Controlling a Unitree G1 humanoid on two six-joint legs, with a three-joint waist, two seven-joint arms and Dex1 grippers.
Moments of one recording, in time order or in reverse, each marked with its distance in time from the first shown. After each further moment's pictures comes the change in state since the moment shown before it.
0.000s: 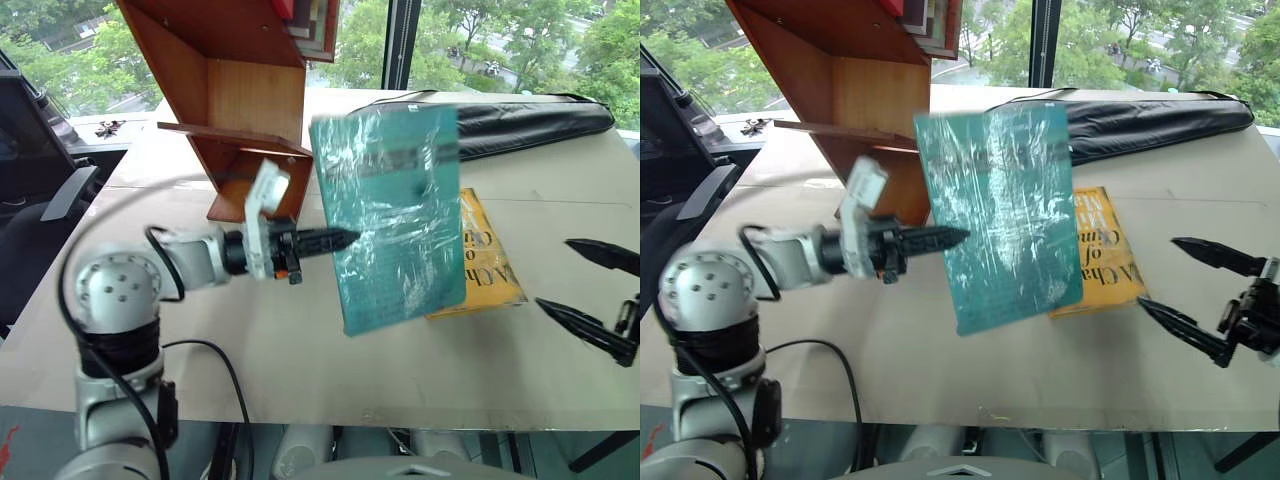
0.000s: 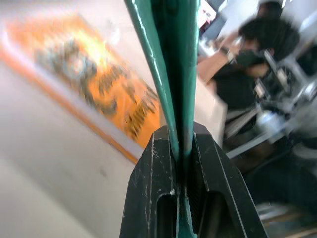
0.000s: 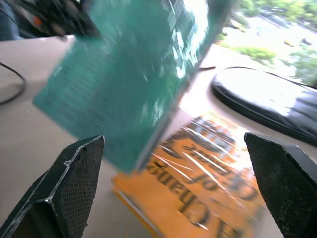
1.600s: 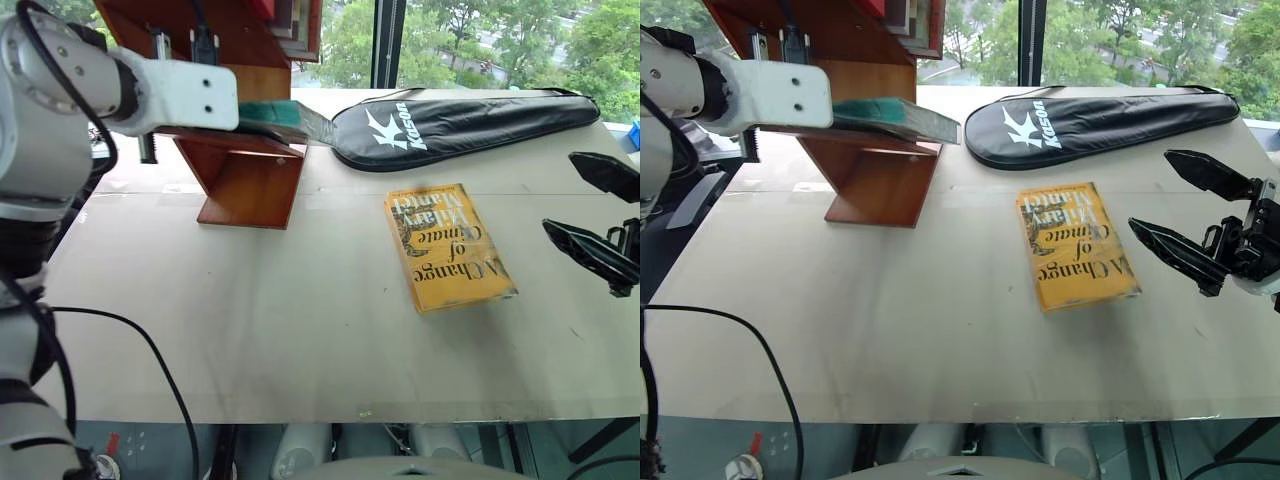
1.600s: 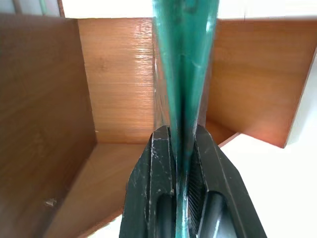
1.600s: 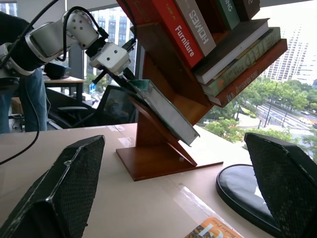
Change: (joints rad) left arm -0.492 0.429 -0.520 0.376 1.576 -0.759 -0.814; right arm -0.427 0.002 0.219 0.088 0.205 0.005 -0.089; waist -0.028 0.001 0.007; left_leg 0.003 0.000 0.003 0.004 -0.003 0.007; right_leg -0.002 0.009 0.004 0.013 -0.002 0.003
